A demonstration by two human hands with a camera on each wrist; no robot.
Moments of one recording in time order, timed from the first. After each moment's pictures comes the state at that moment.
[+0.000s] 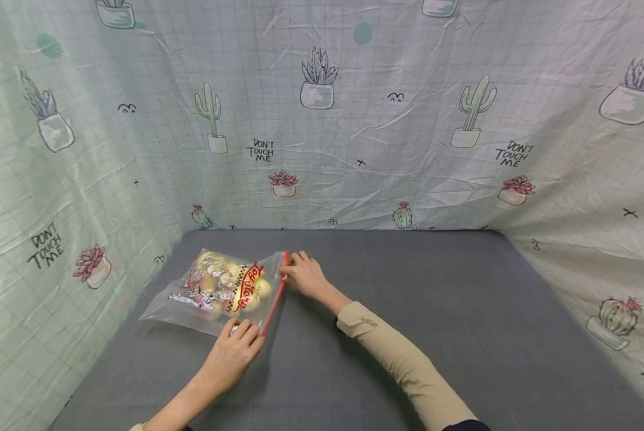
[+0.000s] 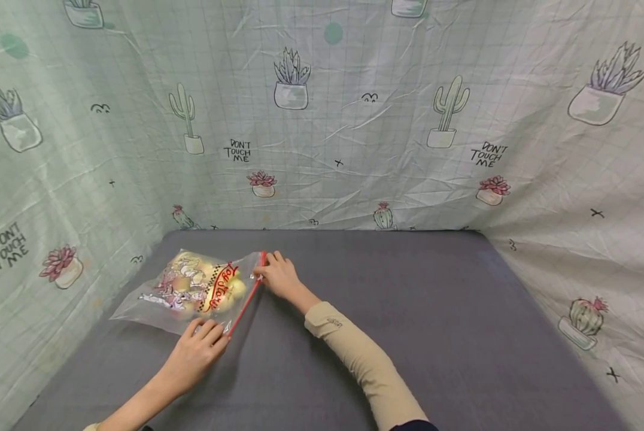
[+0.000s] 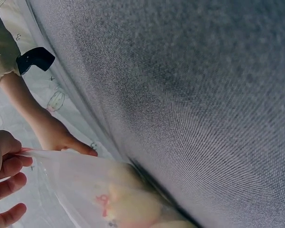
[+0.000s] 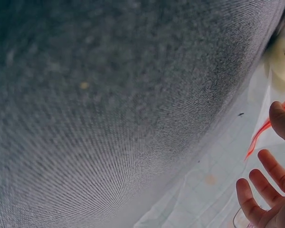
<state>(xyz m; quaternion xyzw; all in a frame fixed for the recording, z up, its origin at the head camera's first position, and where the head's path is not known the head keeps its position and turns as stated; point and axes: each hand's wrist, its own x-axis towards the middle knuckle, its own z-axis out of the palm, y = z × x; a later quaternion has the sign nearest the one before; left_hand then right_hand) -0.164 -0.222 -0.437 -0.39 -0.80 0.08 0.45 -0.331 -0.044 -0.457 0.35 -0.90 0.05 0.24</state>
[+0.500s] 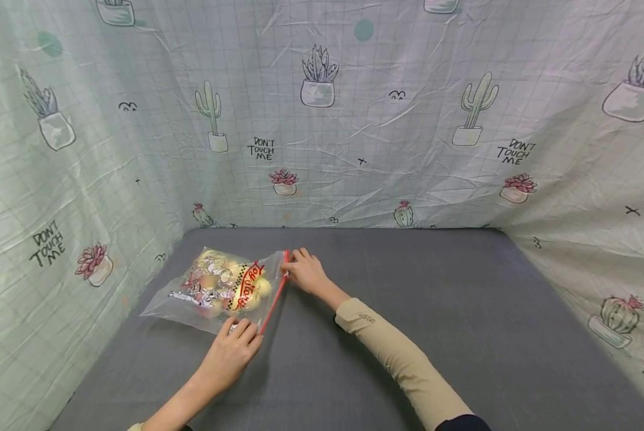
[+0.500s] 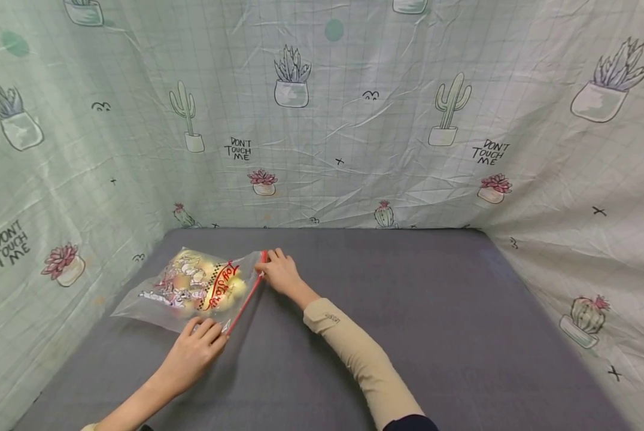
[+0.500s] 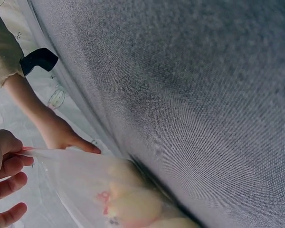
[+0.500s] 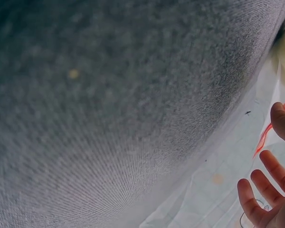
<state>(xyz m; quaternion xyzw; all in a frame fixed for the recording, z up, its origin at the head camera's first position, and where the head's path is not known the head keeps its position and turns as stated) -0.160 -0.227 -0.438 -0.39 -0.82 0.09 0.41 -0.338 -0.044 -0.459 0.34 -0.91 0.05 0.23</state>
